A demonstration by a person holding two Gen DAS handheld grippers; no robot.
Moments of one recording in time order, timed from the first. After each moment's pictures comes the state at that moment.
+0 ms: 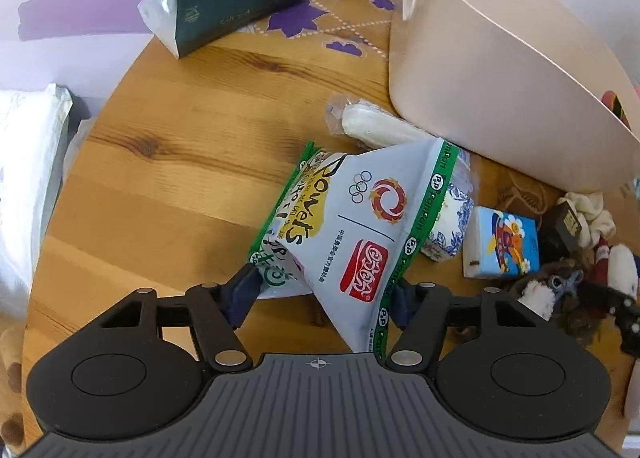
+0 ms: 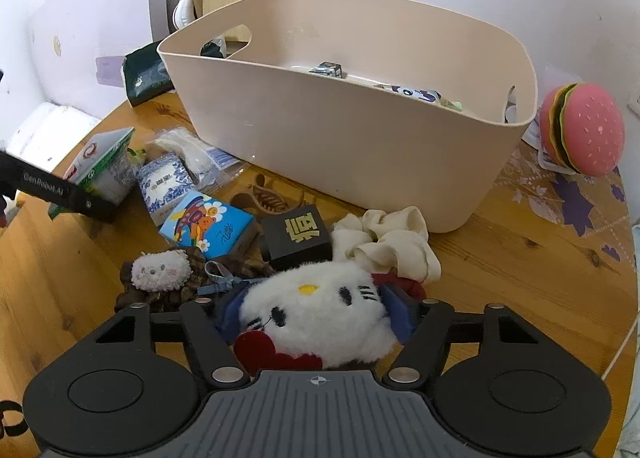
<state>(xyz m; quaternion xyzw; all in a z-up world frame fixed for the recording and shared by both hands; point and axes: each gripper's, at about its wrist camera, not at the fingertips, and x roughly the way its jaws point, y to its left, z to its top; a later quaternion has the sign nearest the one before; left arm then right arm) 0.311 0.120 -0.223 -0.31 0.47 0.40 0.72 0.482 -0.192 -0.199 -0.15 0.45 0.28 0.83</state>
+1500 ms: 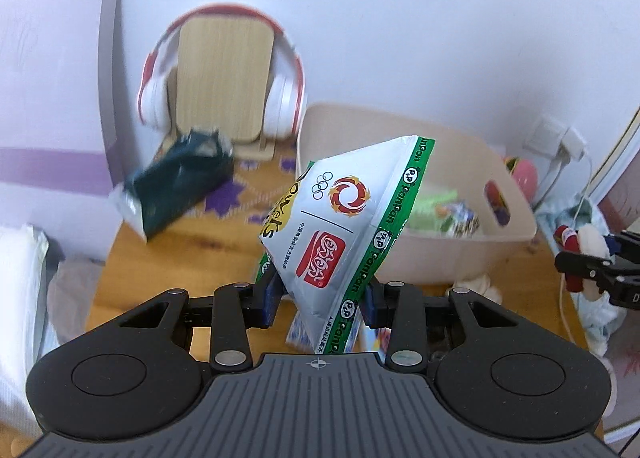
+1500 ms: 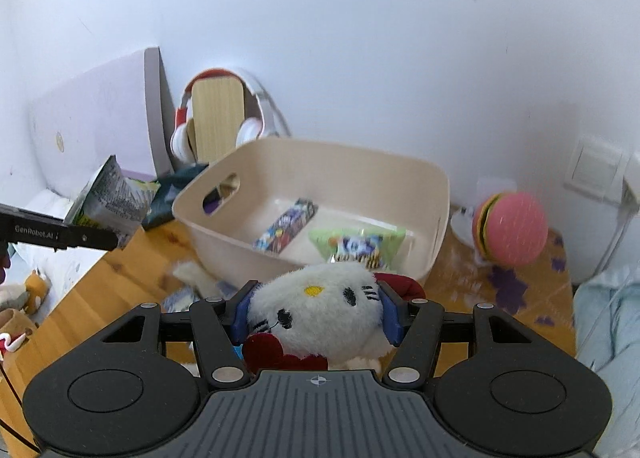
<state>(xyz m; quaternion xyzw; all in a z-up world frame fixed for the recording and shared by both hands) 0.321 0.094 -0.100 -0.21 0.33 0.35 0.85 0.471 -0.222 -0.087 -0.08 0.33 0.26 0.90</state>
